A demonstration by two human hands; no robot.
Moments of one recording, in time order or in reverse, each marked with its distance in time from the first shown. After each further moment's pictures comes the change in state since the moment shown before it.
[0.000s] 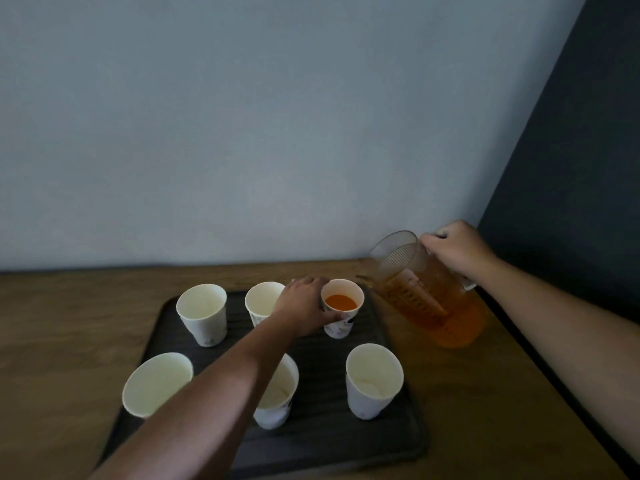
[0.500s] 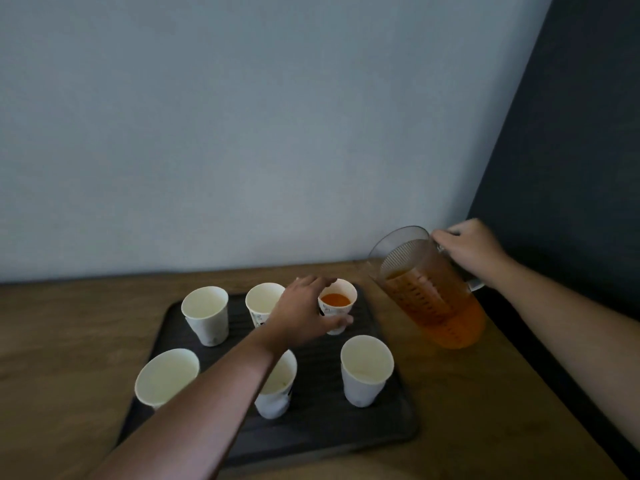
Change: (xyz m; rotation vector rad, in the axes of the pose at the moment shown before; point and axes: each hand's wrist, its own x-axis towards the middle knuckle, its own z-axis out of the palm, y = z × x) left_hand -0.035 0.012 -0.013 -0.086 0.115 0.172; right_hand -0.037 -0.002 -0.035 0.123 0.063 0.019
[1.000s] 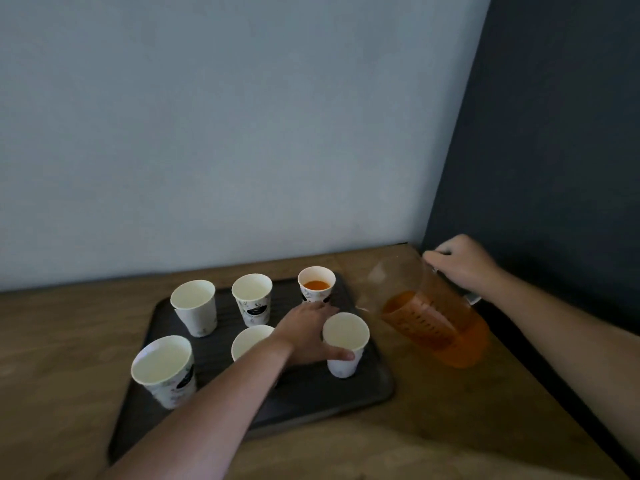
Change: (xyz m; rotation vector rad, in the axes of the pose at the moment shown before) left_hand -0.045 0.037 0.019 0.143 -0.351 0.095; right_hand -0.071 0.022 -0.030 -0.095 -0.115 -0.027
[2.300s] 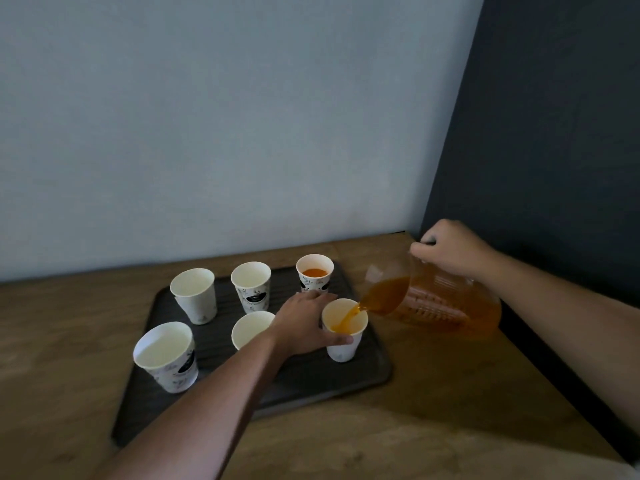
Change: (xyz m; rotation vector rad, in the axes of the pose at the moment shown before) left_hand -0.001 -0.009 0.016 -0.011 0.086 0.006; right_hand -0.004 -0.013 -0.002 -0.203 -0.093 -0.110
